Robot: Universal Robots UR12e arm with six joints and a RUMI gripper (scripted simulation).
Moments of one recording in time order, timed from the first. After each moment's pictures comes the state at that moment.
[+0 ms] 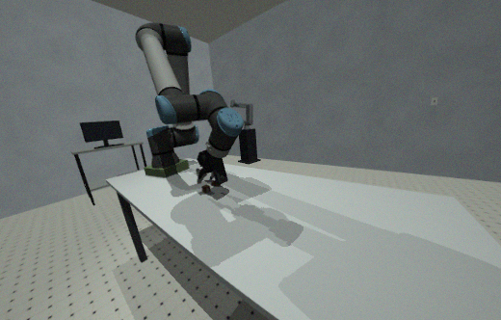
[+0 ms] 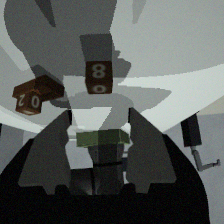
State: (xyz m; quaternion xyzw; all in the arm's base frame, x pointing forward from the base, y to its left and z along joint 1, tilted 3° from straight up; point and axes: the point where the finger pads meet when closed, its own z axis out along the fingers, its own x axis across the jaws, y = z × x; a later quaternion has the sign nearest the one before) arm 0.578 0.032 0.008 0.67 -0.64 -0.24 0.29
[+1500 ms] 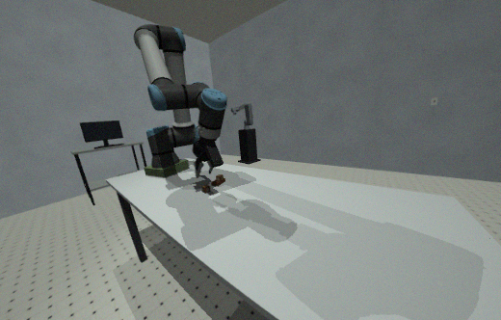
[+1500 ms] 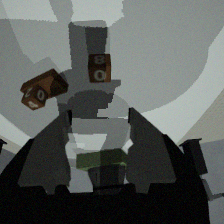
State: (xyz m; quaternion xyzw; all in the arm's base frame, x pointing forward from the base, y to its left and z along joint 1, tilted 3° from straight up) arm 0.576 0.033 0.039 0.70 -0.67 -0.16 0.20
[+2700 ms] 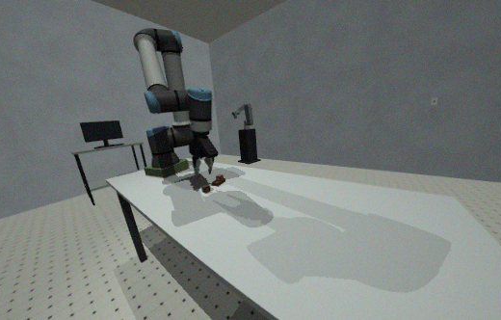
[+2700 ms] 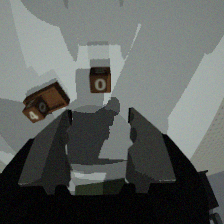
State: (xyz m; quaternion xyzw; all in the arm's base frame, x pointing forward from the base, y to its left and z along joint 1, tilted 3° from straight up) arm 0.573 0.033 0.039 0.72 -0.69 -0.06 0.10
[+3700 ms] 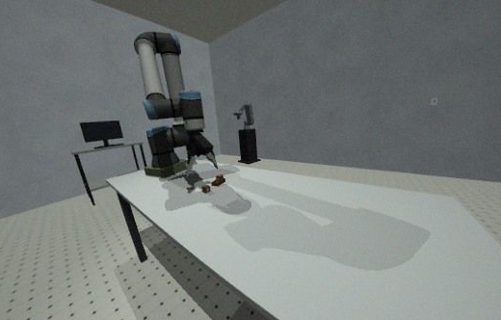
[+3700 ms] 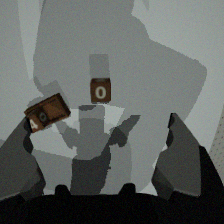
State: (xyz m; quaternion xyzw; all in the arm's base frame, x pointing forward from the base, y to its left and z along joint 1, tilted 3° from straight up) arm 0.571 0.033 0.040 0.72 -0.69 0.02 0.01
